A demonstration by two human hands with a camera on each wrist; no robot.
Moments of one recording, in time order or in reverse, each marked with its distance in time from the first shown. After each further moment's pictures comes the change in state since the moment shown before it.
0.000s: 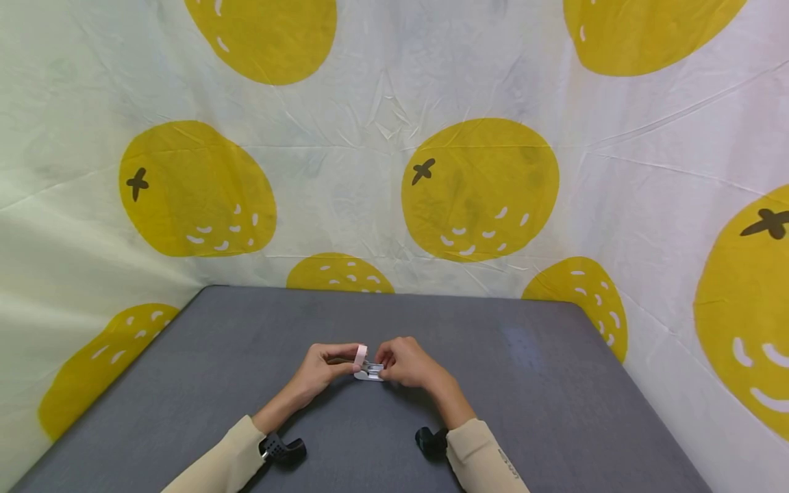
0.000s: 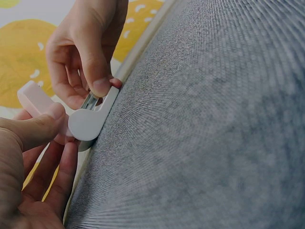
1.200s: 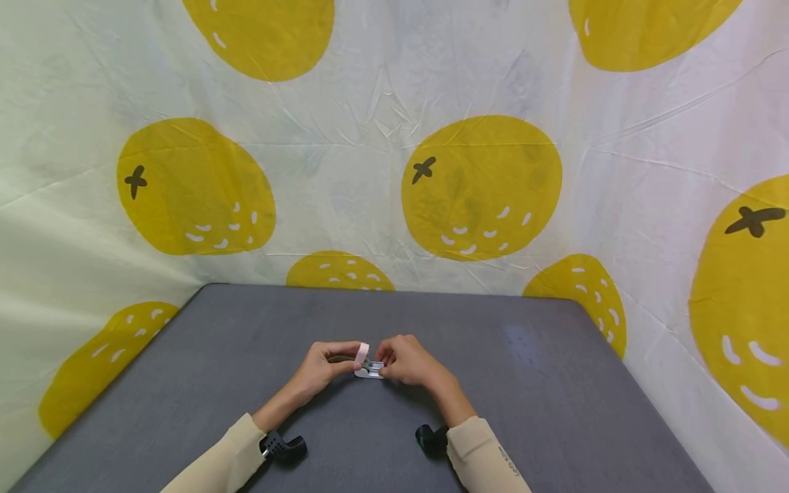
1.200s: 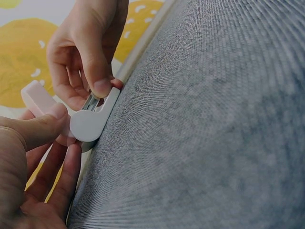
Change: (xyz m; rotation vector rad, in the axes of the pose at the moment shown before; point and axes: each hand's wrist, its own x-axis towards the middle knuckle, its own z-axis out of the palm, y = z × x) left_hand 0.004 0.004 0.002 0.032 -0.009 0.007; right_hand 0.006 0.003 -0.006 0.004 -0.026 0.016
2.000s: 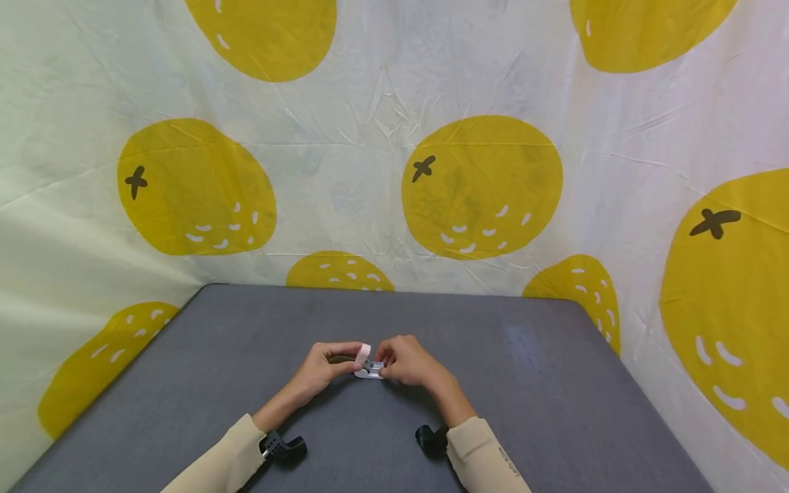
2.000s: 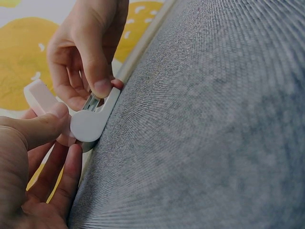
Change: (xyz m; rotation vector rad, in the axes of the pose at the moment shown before) left_hand -0.003 -0.001 -0.001 0.006 -0.030 0.023; right_hand -0.004 -0.001 0.006 0.009 0.004 -0.012
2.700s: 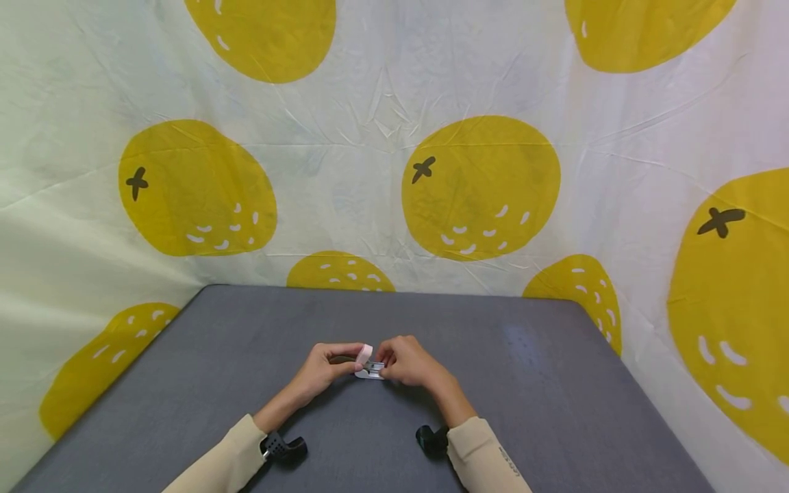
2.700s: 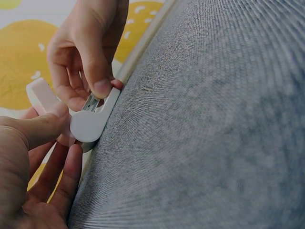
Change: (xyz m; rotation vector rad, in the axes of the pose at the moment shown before) left_hand -0.001 -0.001 0.000 -0.004 -0.023 0.002; right_hand -0.001 0.001 0.001 -0.001 0.009 -0.012
